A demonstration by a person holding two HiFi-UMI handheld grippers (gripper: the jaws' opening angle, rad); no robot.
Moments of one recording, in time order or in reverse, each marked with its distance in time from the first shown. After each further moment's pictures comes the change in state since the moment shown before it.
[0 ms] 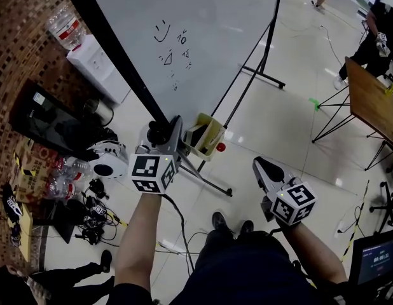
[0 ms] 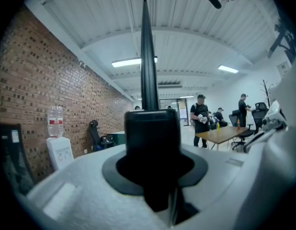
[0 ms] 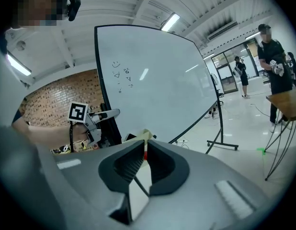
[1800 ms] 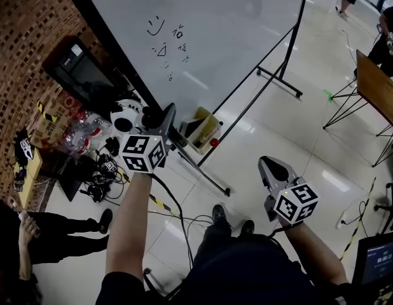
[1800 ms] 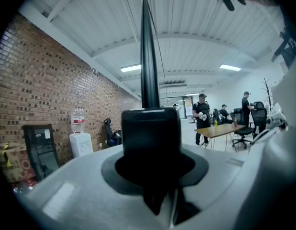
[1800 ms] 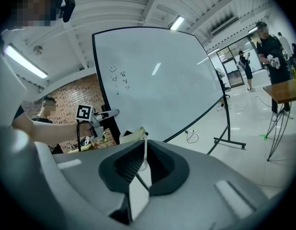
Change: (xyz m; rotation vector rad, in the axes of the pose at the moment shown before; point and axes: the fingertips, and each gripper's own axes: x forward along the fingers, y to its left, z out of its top) left arm -0.211 -0.030 -0.022 0.004 0.033 0.102; right arm -0.151 0.112 -0.094 0.009 0.028 0.100
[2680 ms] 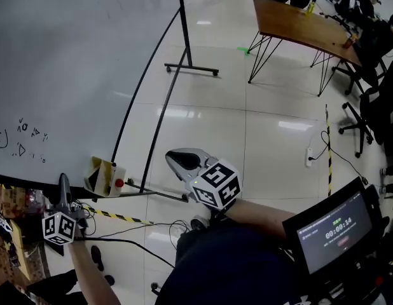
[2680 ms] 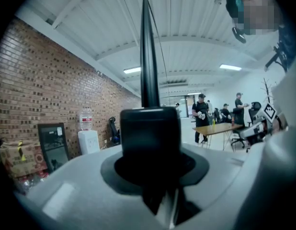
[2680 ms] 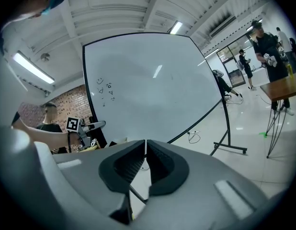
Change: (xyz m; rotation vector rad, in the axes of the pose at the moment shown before) left arm -0.200 -0.047 -0.034 0.037 -0.028 0.080; right arm -0.108 0.035 -0.061 0.000 -0.044 0.074
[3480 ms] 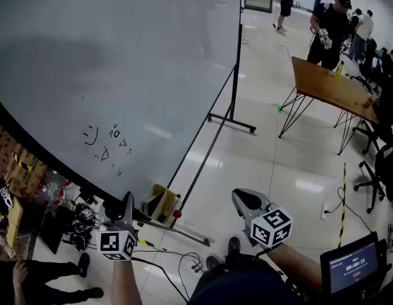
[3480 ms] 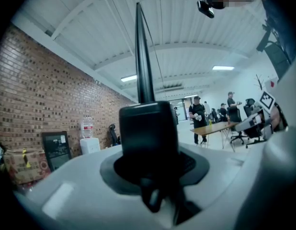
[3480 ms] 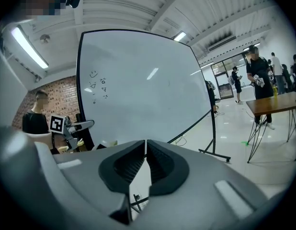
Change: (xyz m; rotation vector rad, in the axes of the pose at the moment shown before) left arm 0.001 -0.023 -0.005 0.036 -0.034 -0.034; right arm -0.012 0.006 0.016 -0.053 -0.005 -0.207
